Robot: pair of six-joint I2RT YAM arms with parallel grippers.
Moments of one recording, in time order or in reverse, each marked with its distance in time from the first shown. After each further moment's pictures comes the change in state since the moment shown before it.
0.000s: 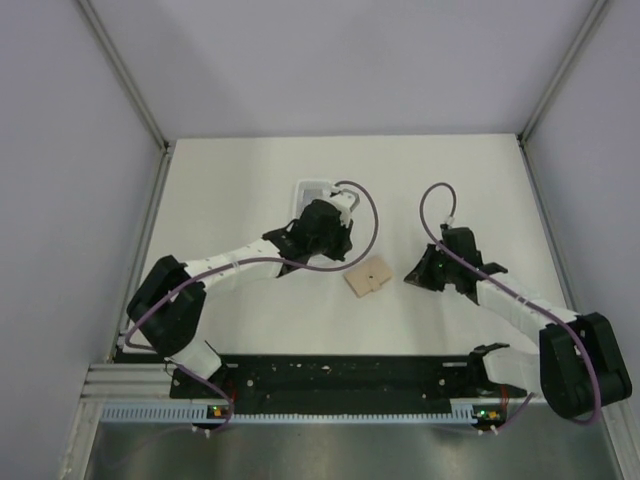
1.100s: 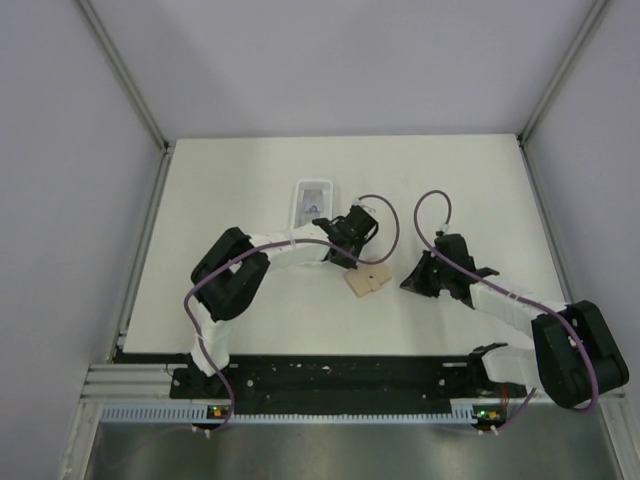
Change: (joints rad) left arm -0.075 0.443 0.379 -0.425 -0.235 -0.090; right arm 0.048 0.044 -0.053 0.089 0.046 0.065
